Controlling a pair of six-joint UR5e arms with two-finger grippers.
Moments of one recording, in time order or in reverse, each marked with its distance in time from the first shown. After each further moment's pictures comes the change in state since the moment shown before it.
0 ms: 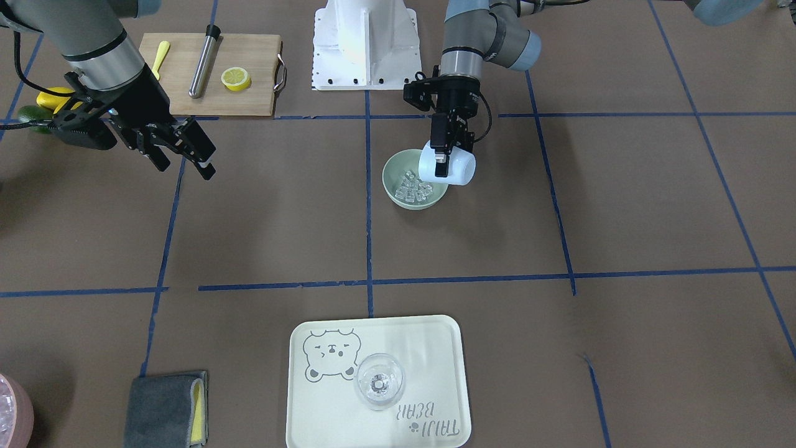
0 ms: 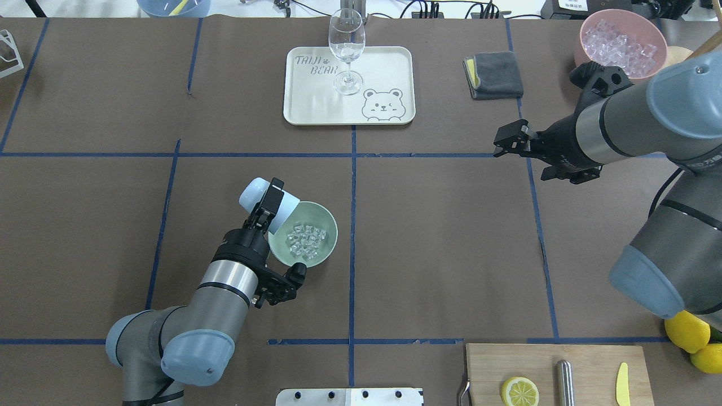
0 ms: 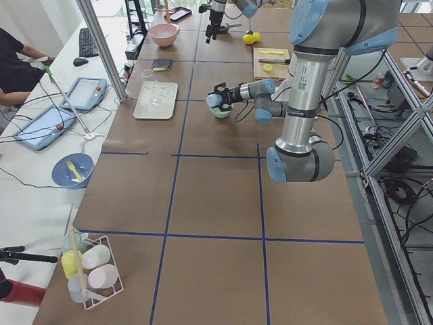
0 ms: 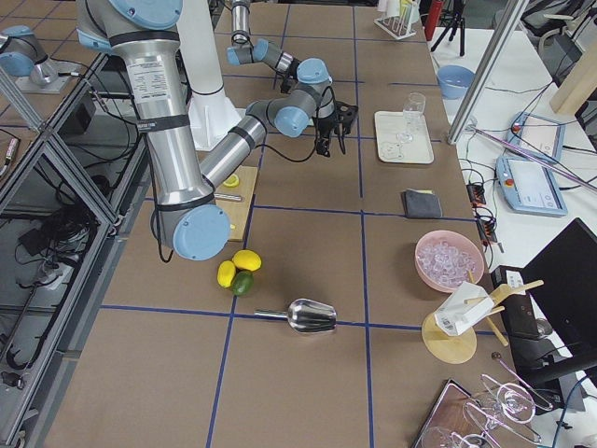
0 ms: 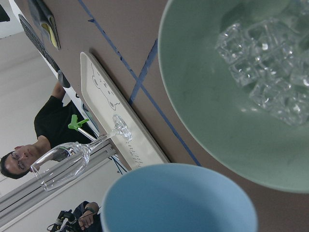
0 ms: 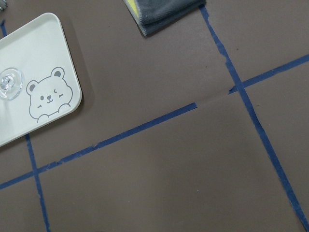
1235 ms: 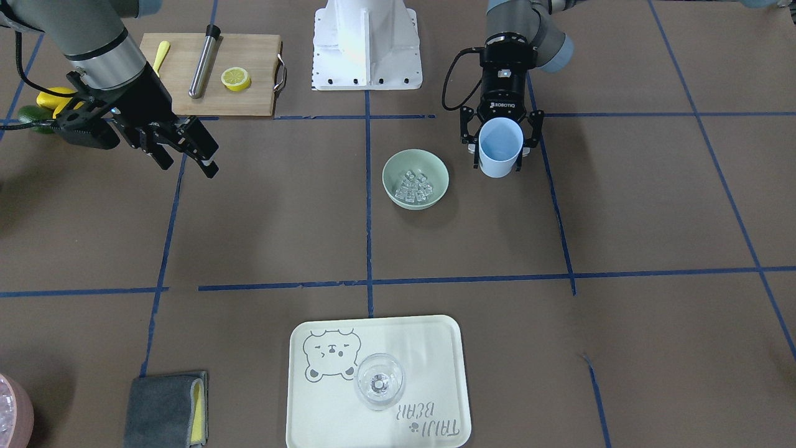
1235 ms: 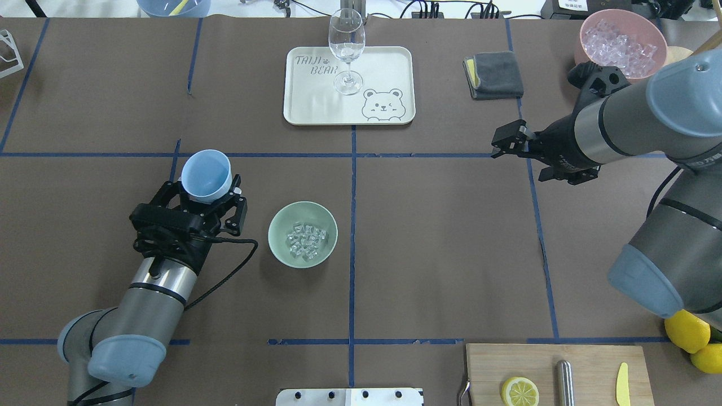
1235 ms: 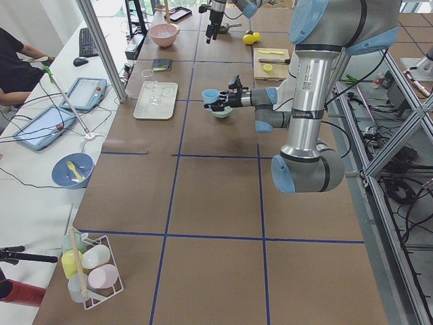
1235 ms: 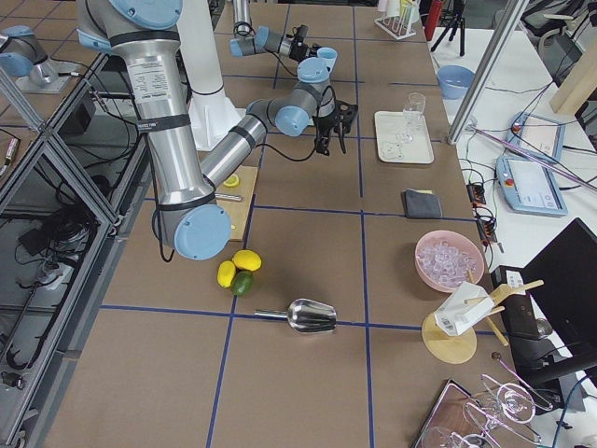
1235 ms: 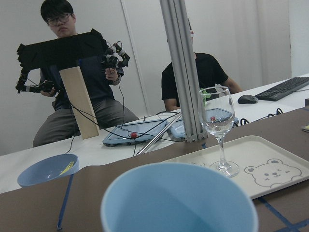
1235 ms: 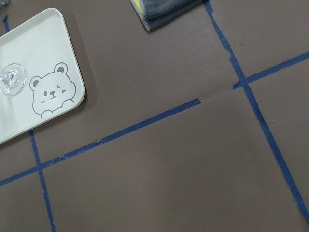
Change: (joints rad) left arm -0.018 0.186 -0.045 -0.299 0.117 -1.773; right arm 0.001 0.004 0.000 0.001 0.016 0.000
